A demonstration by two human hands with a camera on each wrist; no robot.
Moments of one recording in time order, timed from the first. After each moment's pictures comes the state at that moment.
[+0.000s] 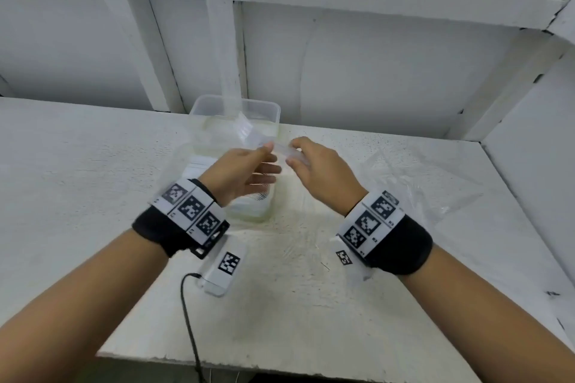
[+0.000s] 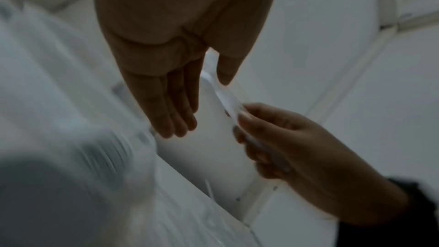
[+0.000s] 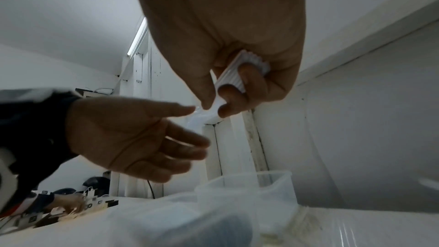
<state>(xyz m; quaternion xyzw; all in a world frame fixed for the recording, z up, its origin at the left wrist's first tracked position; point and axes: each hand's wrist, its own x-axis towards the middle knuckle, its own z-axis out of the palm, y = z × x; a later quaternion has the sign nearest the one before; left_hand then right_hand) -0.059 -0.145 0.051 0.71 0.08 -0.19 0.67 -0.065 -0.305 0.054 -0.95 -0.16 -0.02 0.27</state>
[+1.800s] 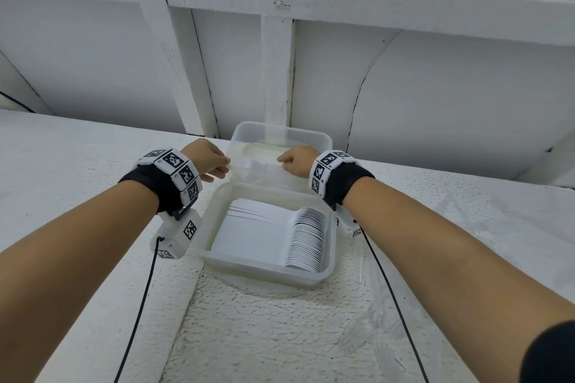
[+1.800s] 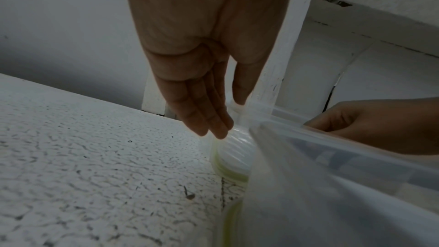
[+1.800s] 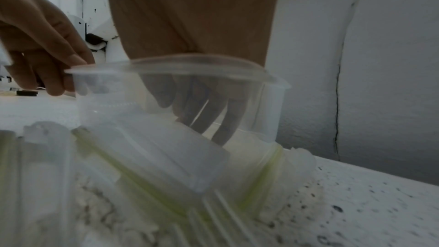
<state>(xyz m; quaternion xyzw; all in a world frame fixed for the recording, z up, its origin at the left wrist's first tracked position) 0.098 0.007 0.011 0.89 0.16 -0.14 0.40 0.147 -0.199 -0.017 -0.95 -0.18 0.20 0.17</state>
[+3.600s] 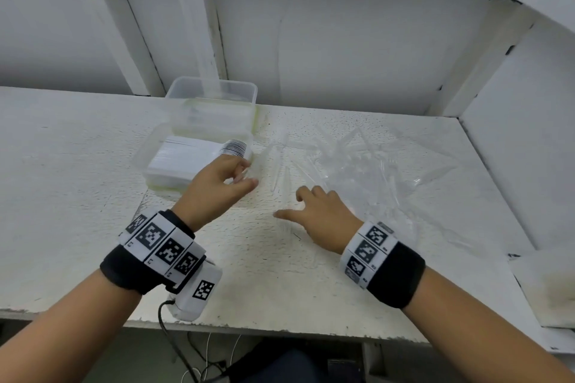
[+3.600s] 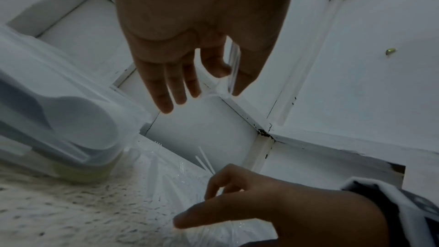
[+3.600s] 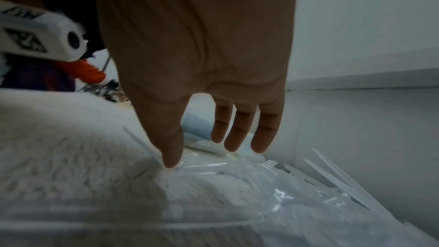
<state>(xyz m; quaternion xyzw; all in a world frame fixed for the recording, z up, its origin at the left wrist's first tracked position) -0.130 -0.168 0.026 0.89 -0.04 -0.01 0.45 -0.137 -0.370 -0.016 -0.95 -0.29 0.11 -0.03</state>
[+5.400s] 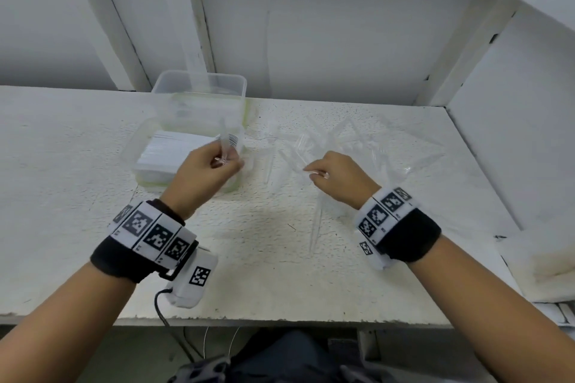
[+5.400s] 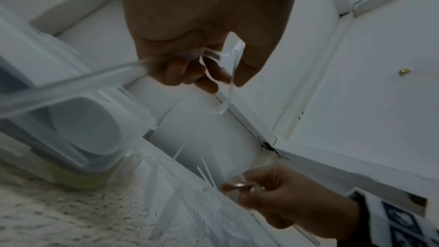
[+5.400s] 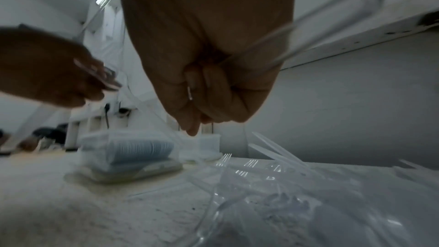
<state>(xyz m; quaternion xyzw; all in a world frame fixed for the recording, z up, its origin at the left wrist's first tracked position) -0.126 -0.163 0.031 0.84 -0.05 -0.01 0.54 -0.106 -0.399 0.004 -0.96 -0.12 0.07 0.23</state>
